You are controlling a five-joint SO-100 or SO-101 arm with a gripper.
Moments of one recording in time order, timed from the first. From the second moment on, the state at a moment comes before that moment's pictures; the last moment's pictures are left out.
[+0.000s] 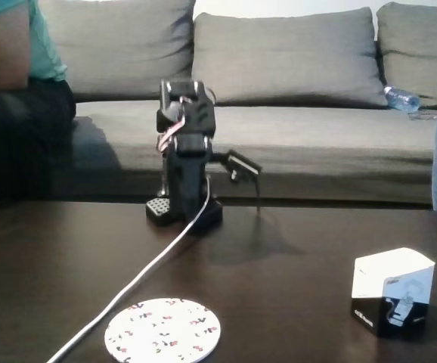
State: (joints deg) arm -14.0 192.0 160.8 78.3 -7.4
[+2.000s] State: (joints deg) arm -43.1 55.9 33.6 99.5 -9.4
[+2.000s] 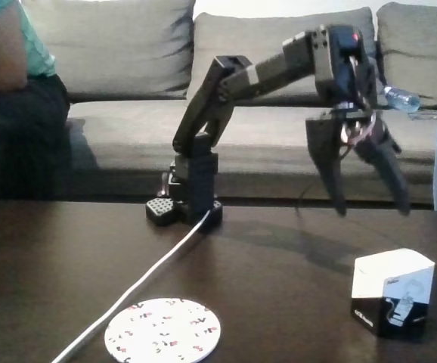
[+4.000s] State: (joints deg) arm -40.9 31.2 14.9 94.0 -14.2
